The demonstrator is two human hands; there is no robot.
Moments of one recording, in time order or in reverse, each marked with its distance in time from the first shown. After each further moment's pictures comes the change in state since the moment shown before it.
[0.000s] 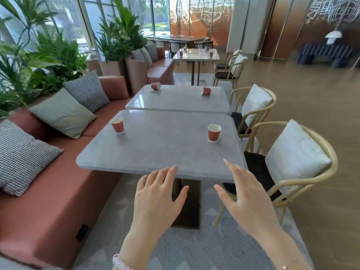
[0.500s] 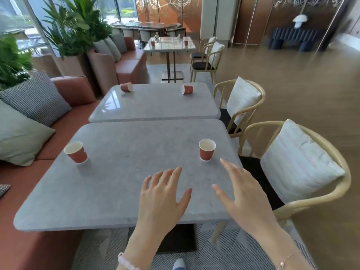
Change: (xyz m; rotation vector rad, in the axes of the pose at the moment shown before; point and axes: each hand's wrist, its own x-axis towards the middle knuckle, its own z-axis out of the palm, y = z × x) left_hand 0.196 -0.038 0.138 -0.069 -0.142 0.143; right_hand 0.193 0.060 0.064 -0.040 0.013 0.131
